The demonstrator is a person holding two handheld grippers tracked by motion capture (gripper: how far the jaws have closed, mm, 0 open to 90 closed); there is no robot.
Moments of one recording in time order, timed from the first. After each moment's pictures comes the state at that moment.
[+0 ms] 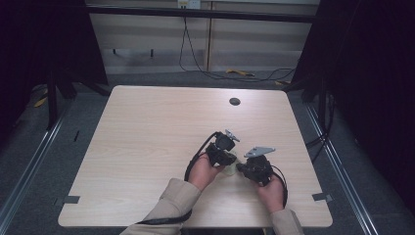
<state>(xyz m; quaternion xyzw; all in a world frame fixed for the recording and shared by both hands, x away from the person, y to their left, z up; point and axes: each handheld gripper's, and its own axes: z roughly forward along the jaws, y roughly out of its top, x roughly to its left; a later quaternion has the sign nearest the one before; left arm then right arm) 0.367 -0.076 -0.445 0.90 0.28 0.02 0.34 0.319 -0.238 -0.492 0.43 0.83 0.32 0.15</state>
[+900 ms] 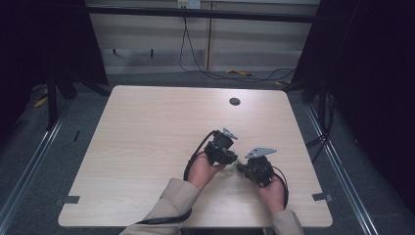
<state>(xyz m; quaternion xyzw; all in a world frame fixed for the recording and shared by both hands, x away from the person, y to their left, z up) 0.369 -0.068 -0.440 0.88 0.29 0.02 0.38 0.317 -0.239 -0.492 0.43 0.83 0.32 0.15</state>
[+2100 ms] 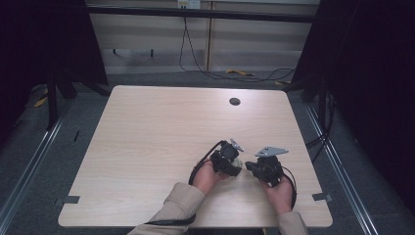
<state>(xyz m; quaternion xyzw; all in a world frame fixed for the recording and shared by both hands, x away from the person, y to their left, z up) 0.360 -0.089 -0.475 0.91 0.25 0.03 0.33 0.309 -0.262 -0.481 0.46 0.81 0.33 0.18</state>
